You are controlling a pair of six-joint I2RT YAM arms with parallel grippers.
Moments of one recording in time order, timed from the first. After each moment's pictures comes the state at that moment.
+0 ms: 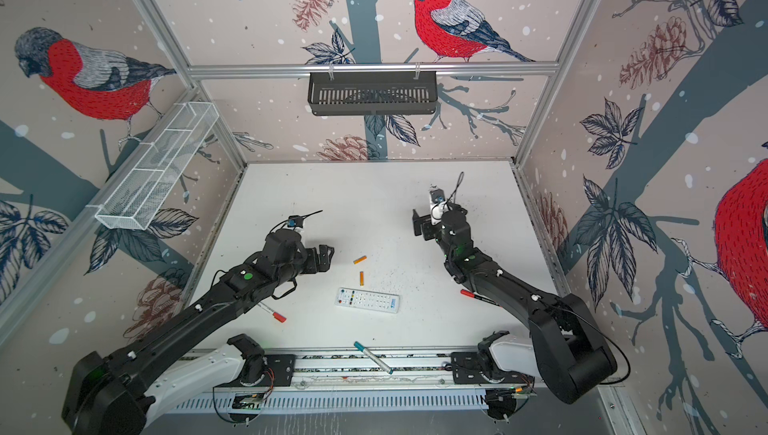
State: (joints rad) left arm -0.58 0.97 0.64 -0.39 -0.09 -0.51; right arm 0.54 1.26 0.60 0.35 0.13 -0.04
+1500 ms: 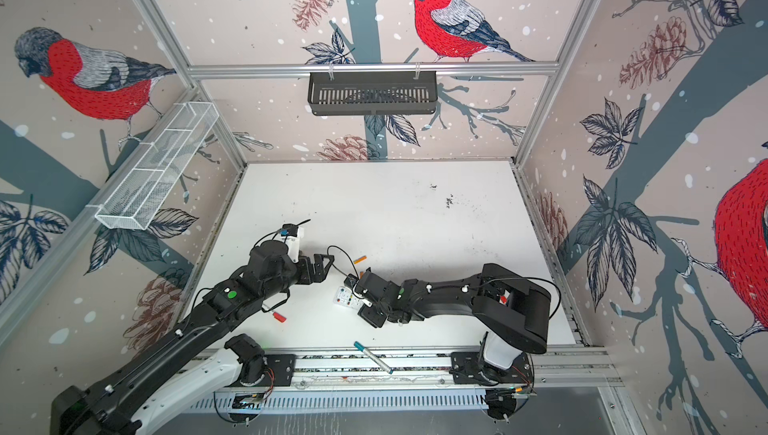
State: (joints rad) left arm -0.59 0.79 0.57 -0.41 0.02 -0.55; right arm 1.19 1.62 0.75 -0.14 0.06 0.07
